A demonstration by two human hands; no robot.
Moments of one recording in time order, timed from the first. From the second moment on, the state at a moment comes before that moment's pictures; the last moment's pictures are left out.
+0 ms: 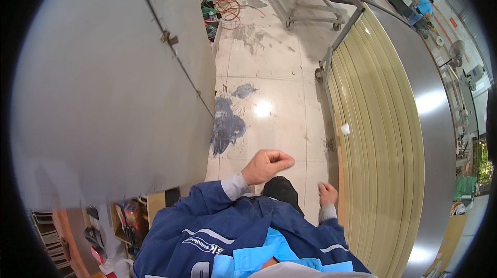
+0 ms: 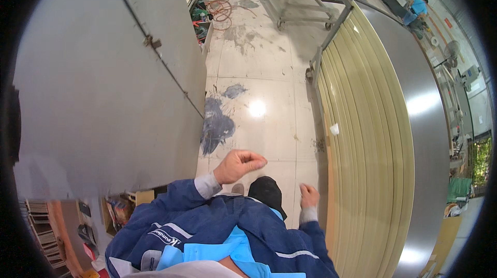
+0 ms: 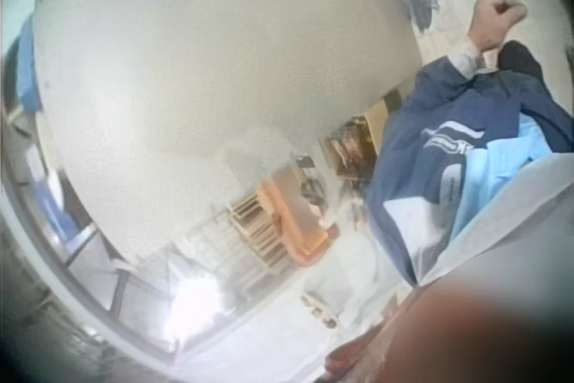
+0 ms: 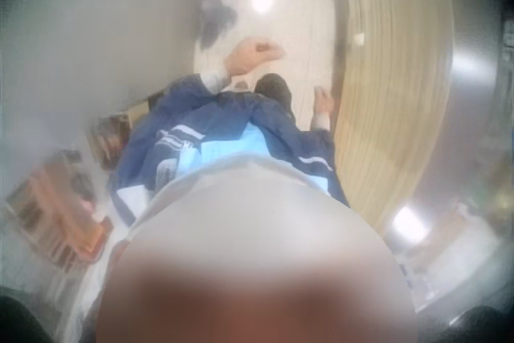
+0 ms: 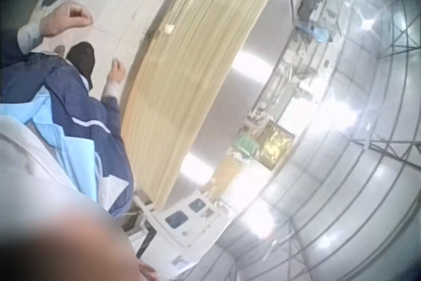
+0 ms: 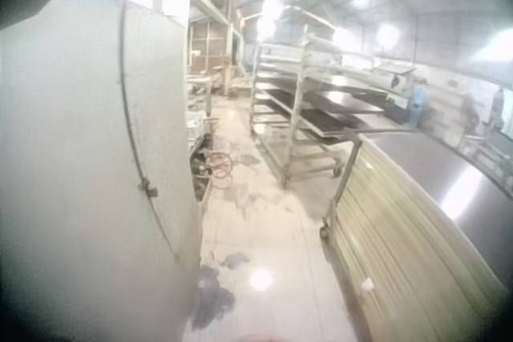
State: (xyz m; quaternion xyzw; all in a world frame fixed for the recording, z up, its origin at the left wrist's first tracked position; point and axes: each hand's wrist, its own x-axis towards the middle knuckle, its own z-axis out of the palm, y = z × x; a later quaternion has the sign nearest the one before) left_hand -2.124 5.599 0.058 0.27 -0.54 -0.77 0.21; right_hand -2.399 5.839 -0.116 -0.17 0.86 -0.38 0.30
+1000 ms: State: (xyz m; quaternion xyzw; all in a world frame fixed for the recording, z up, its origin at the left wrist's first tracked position) left_hand -2.504 4.698 0.032 0.21 -0.29 -0.83 0.43; right_hand -2.579 4.693 0.085 -0.69 0.41 -0.49 0.35
